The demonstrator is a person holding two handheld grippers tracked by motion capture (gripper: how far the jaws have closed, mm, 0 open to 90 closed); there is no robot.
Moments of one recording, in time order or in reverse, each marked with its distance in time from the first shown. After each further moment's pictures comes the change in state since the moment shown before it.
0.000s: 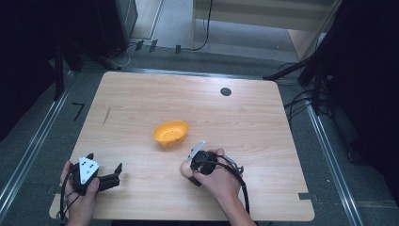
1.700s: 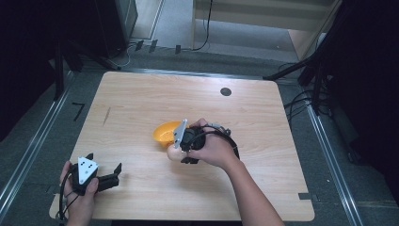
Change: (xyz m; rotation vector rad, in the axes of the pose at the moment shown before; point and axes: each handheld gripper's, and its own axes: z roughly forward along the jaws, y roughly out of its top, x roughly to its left) left arm 0.002 -0.001 -0.001 -0.012 -0.015 -0.018; right arm -0.040 0.076 -0.028 -0.038 0.126 -0.537
